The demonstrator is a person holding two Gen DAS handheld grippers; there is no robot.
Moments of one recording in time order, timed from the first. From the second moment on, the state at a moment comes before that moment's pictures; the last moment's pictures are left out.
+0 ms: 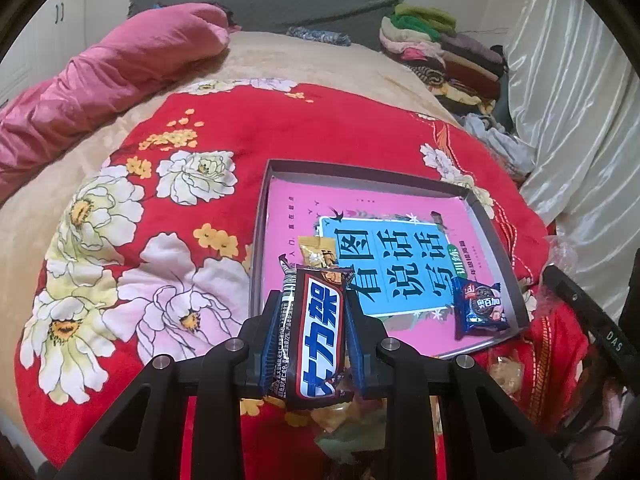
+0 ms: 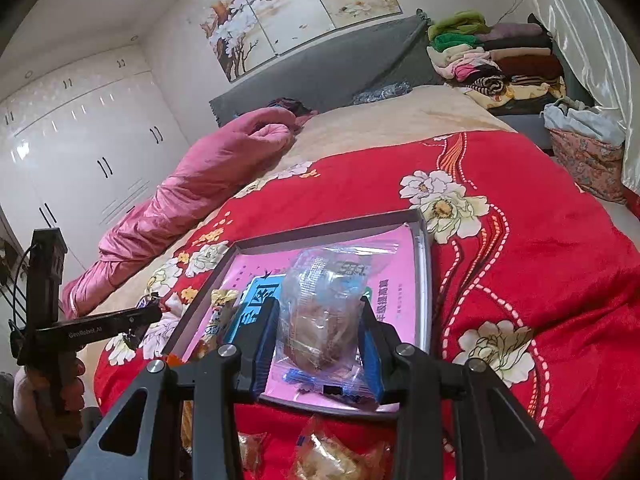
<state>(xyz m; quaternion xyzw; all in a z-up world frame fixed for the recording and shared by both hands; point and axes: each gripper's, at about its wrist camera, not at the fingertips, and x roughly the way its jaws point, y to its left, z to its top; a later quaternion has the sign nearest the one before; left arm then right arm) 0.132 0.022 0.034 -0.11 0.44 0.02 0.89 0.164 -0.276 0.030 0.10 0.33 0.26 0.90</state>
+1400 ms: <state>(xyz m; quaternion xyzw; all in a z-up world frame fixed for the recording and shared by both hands) 0.170 0.019 -0.020 -0.07 0.47 0.04 0.88 0.193 -0.281 -0.007 0.02 0.40 0.18 0.90</state>
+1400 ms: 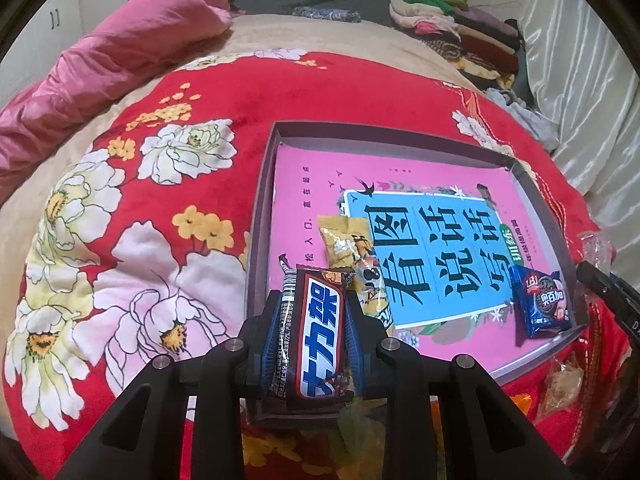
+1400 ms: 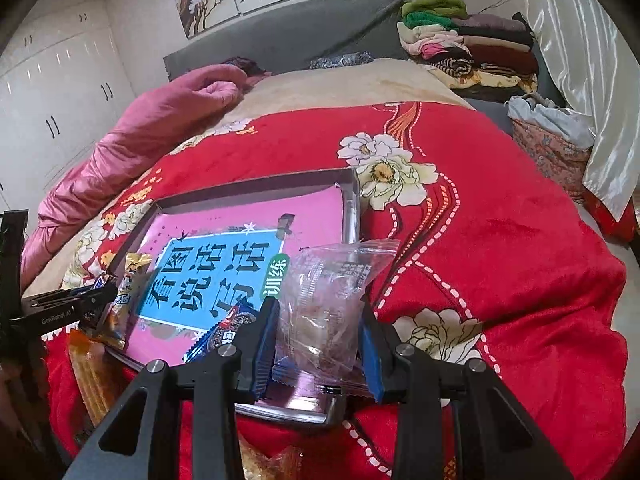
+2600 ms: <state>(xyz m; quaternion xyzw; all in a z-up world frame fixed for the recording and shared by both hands) 0.175 0.019 -0.031 -0.09 0.48 0.04 0.87 0.194 -0.255 -0.026 0.01 0.43 0.21 0.88</state>
